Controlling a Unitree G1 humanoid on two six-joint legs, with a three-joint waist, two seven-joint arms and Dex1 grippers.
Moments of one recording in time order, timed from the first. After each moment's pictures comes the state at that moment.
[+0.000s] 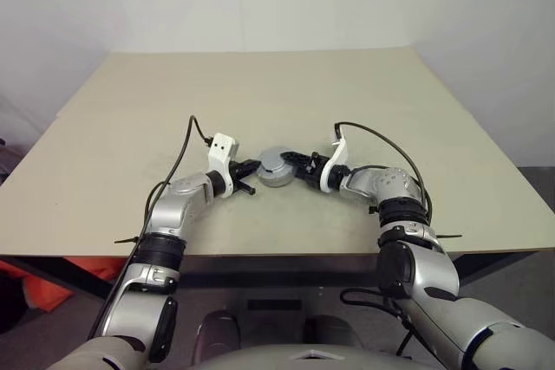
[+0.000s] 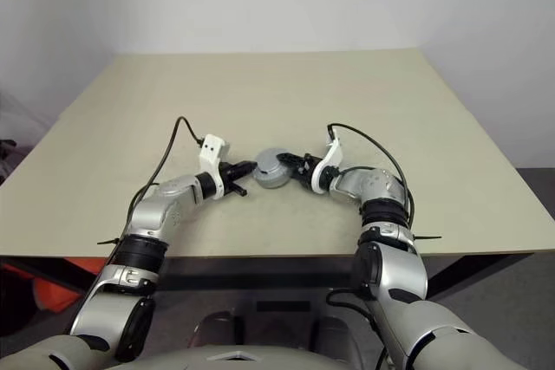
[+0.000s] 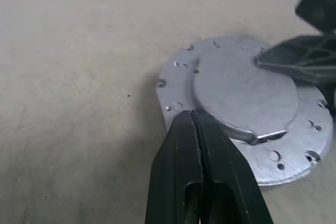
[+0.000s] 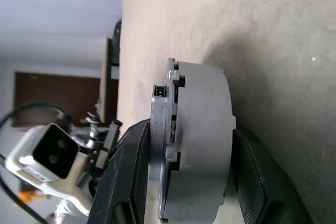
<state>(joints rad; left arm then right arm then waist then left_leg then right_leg) -0.48 0.17 0.03 0.34 -0.28 0.48 -0.60 -0.81 -0.08 -0.53 0.79 0.64 1.11 0.37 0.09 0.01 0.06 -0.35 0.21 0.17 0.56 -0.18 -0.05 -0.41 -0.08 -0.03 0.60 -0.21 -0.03</state>
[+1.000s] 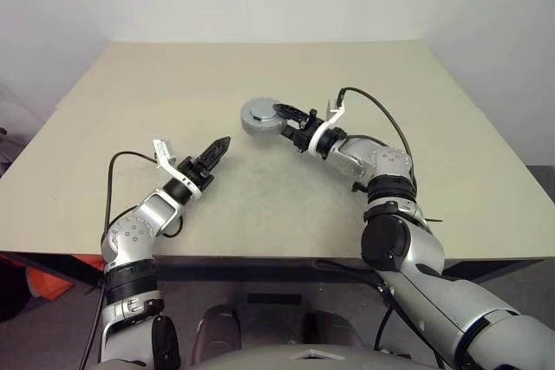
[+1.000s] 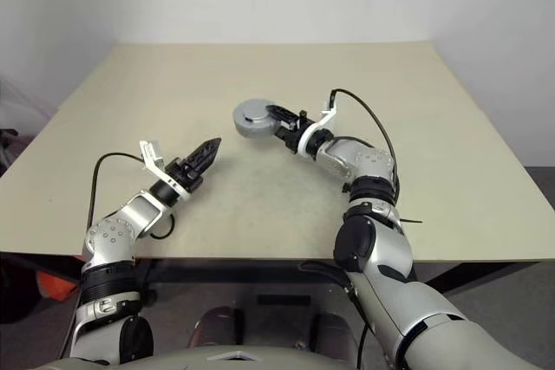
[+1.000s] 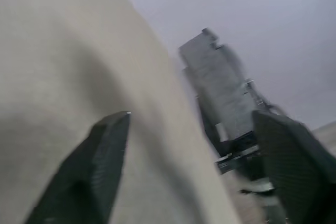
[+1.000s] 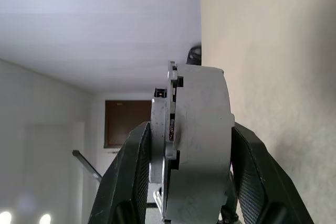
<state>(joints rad) -0.34 0.08 0.49 0.10 -1.03 0.89 -0.44 -0.97 -0.01 -0.74 0.80 0.93 1.12 0.15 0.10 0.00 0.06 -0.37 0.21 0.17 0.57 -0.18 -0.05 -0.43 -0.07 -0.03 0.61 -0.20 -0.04</state>
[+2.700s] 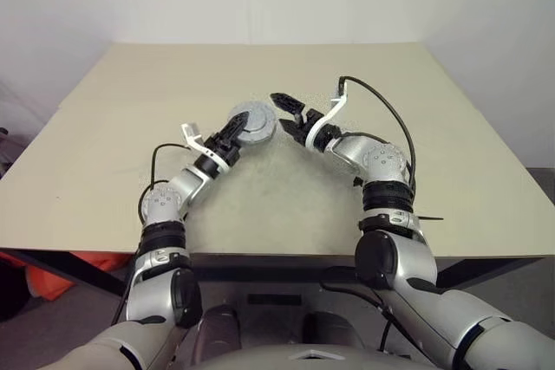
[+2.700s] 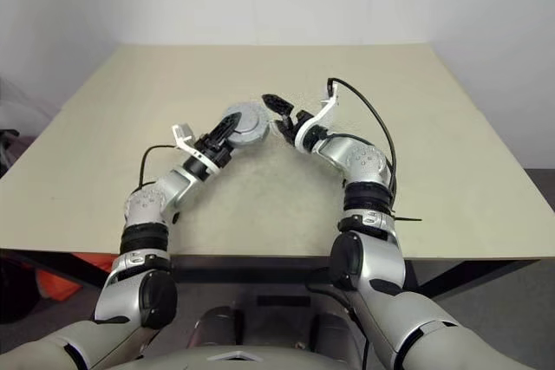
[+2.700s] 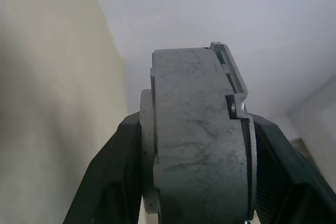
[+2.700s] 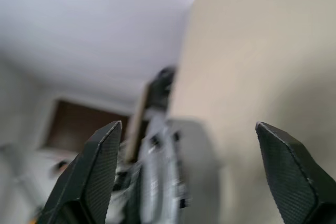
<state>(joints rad) -0.61 0.04 0.53 0.51 -1.11 0.80 -0.41 -0.89 0.03 -0.49 0.56 0.80 0.84 0.17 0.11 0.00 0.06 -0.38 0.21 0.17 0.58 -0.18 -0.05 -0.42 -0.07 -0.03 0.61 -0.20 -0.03</state>
